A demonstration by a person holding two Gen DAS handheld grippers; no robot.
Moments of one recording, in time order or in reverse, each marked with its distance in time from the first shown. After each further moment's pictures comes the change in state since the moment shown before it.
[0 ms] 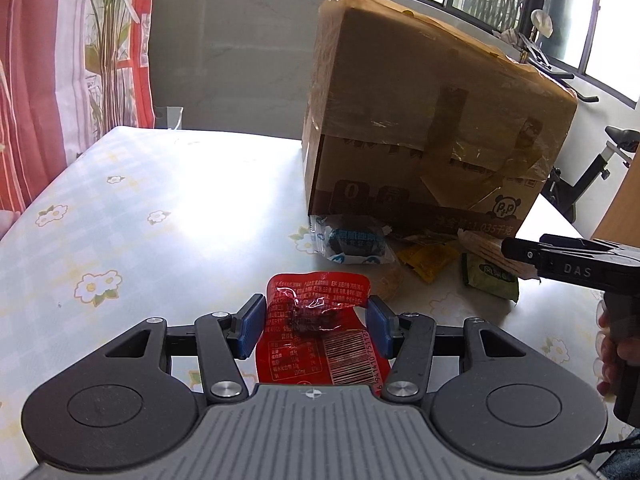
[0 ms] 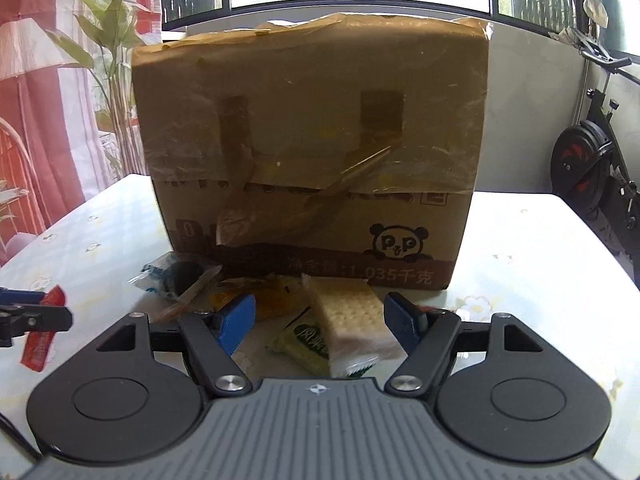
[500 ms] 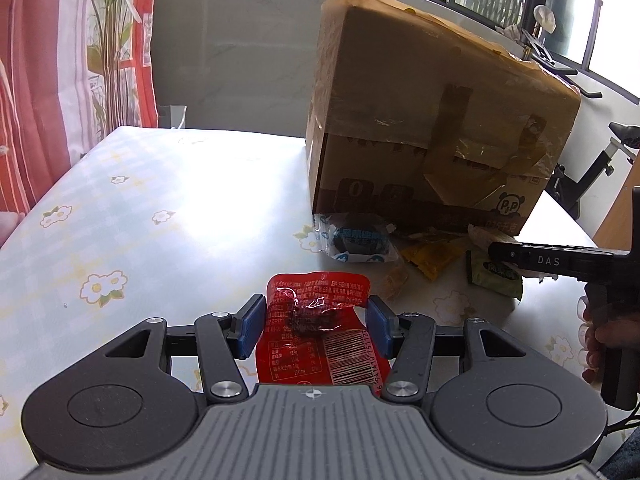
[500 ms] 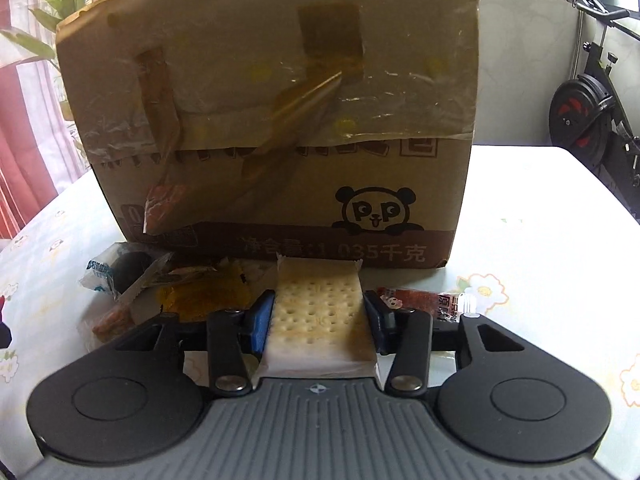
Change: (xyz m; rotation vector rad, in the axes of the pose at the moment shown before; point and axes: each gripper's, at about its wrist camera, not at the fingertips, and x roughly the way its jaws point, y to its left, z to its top) left arm 0.000 -0.002 0.003 0.007 0.009 0.014; right arm 0.034 -0.022 -0.004 0.071 0.086 0.034
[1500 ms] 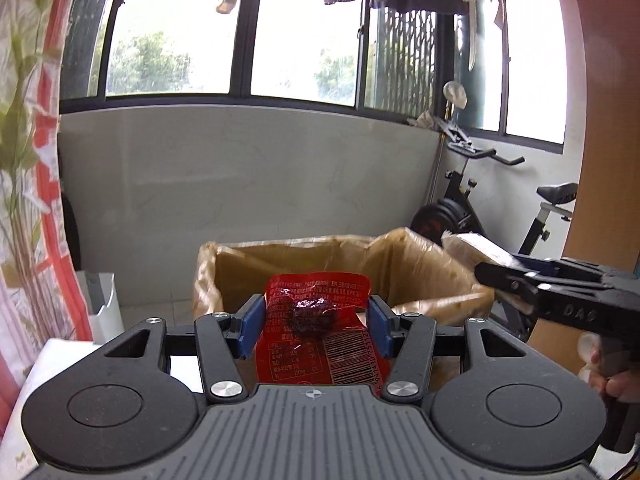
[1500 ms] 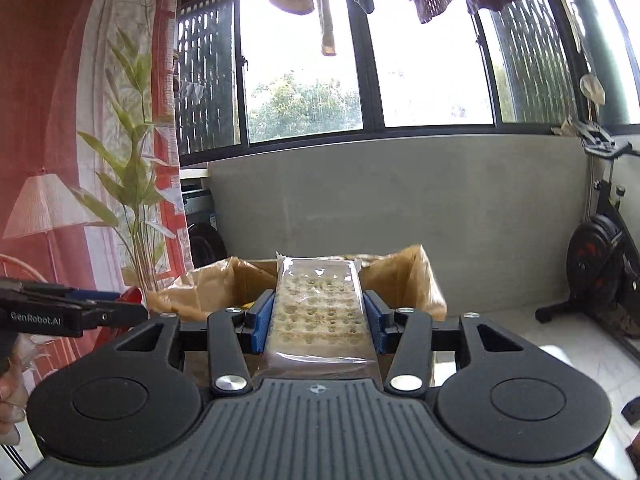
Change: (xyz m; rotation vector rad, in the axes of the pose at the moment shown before) left arm -0.030 -0.079 0.179 0.196 -0.361 -0.175; right arm -0.125 0.003 0.130 -0.085 -0.482 0.083
